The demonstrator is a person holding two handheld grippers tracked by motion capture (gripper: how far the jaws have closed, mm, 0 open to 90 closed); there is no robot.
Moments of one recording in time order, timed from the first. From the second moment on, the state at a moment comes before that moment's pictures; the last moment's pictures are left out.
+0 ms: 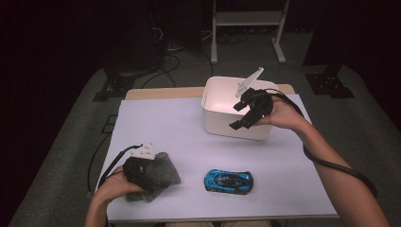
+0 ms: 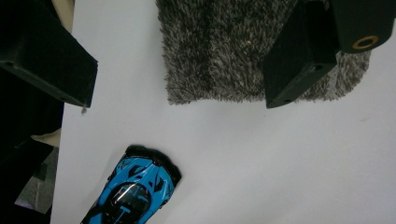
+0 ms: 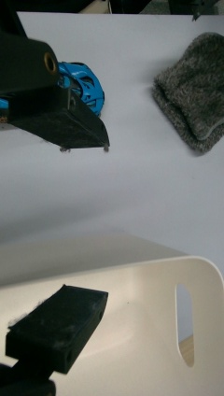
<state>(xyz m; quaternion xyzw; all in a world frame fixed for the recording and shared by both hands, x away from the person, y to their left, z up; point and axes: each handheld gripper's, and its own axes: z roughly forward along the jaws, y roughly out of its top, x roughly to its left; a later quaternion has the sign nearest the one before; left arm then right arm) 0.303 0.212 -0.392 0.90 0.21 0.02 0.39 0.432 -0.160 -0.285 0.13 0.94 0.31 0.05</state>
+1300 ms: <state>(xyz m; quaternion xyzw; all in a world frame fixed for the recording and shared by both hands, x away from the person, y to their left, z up) 0.300 0.220 -0.398 0.90 0.23 0.02 0.38 0.474 -0.142 -0.322 0.10 0.96 0.27 0.03</state>
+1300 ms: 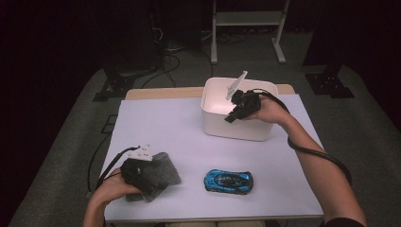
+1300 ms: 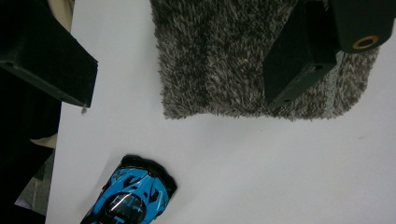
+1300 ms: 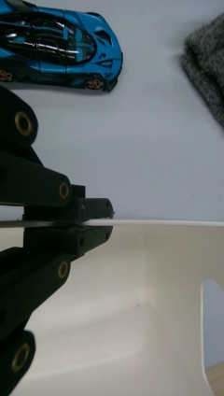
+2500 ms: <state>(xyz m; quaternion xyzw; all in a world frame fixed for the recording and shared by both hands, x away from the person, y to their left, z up) 0.292 0.217 -0.397 0.90 0.22 0.02 0.38 0.394 -0.110 -0.323 0.00 0.96 0.28 -0.01</state>
